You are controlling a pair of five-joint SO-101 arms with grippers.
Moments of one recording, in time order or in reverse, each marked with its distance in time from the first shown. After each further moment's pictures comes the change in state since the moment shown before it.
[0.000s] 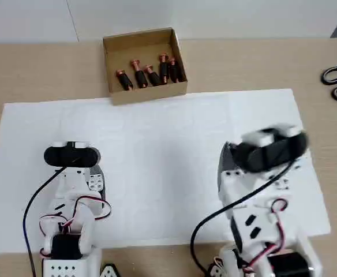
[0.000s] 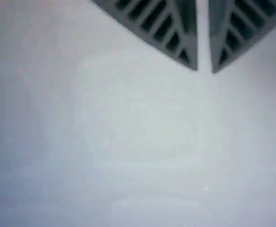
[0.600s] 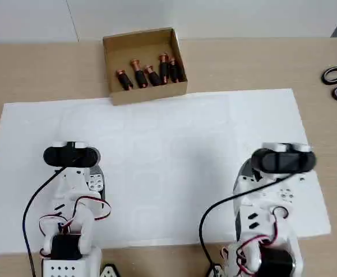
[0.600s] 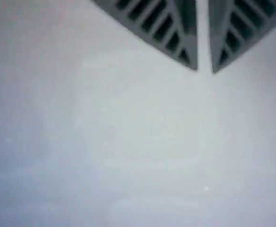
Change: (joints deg) left arm 0.0 0.0 0.0 0.0 0.0; right arm 14.9 -14.3 23.5 -0.6 -2.8
